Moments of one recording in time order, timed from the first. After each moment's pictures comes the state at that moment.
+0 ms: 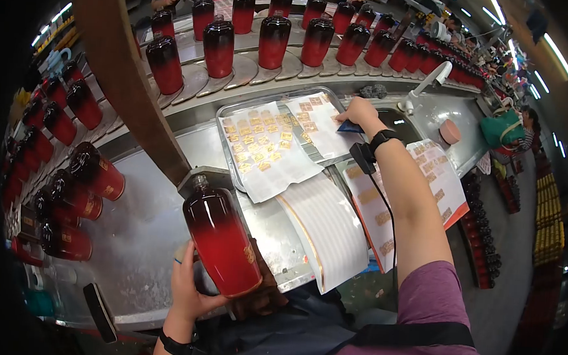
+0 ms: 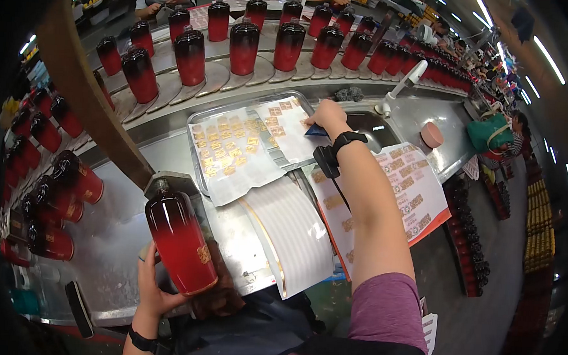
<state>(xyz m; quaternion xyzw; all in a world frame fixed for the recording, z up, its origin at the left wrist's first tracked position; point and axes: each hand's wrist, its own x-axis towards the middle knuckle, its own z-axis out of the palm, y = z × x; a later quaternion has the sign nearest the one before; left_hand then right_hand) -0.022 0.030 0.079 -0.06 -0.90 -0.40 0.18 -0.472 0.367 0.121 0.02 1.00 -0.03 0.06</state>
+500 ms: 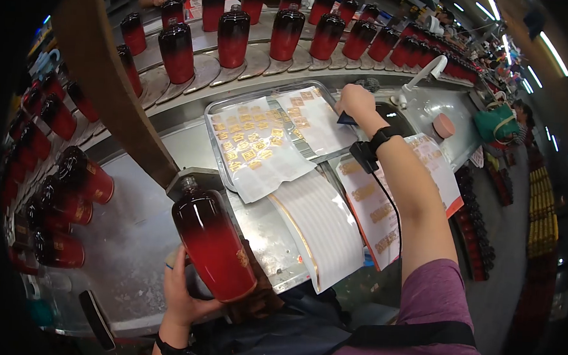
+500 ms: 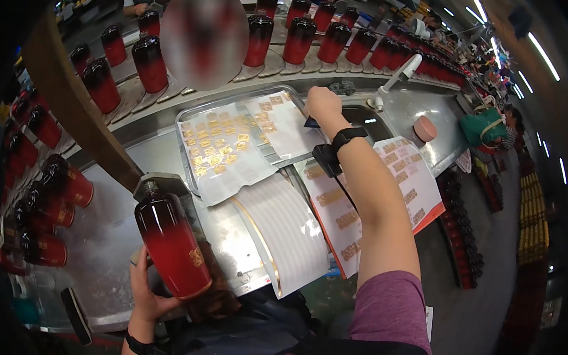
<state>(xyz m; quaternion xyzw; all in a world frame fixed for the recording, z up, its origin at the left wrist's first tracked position) -0.023 0.030 0.079 -0.07 -0.89 -0.41 0.19 -0.477 0.374 0.115 -0.07 0.99 0.04 -0.07</state>
